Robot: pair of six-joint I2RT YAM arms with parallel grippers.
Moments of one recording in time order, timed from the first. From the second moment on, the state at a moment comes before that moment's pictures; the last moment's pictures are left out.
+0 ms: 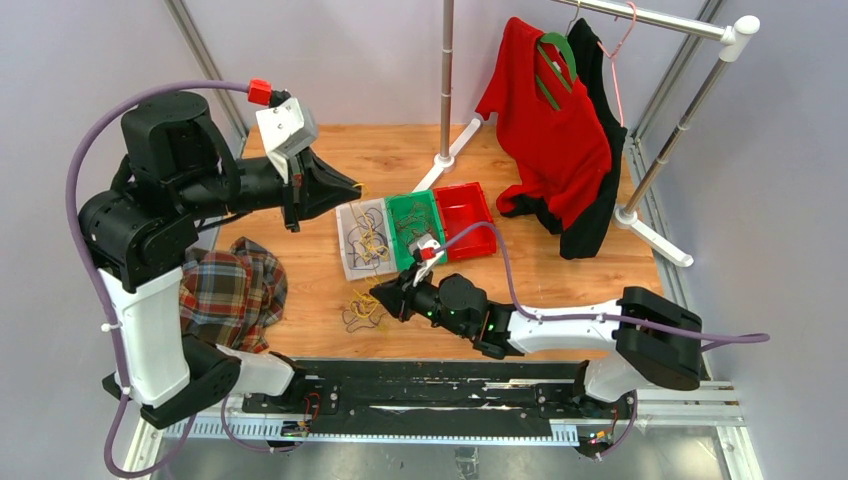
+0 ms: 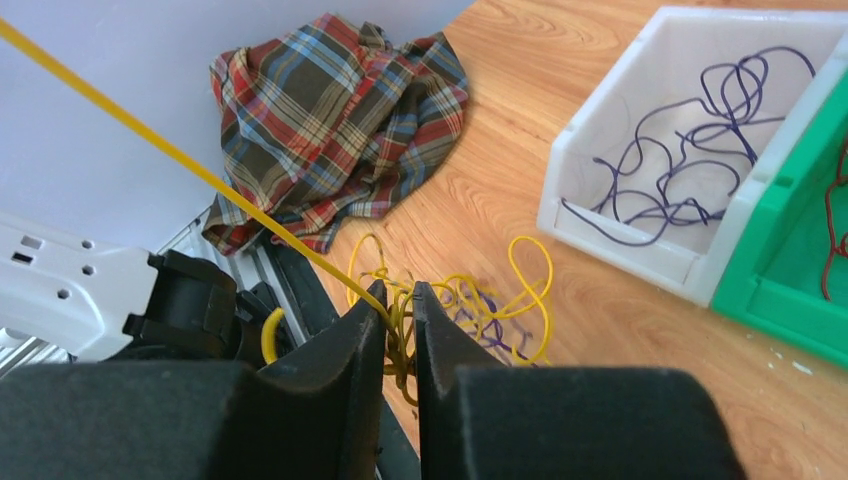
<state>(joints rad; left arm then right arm) -0.49 1.34 2.40 -1.33 0.67 0.23 1.25 1.48 0.71 0.70 0.22 0.45</state>
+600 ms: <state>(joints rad) -0.49 1.19 2.19 -1.17 0.62 0.36 1.23 1.27 0.67 0.38 0.24 0.42</state>
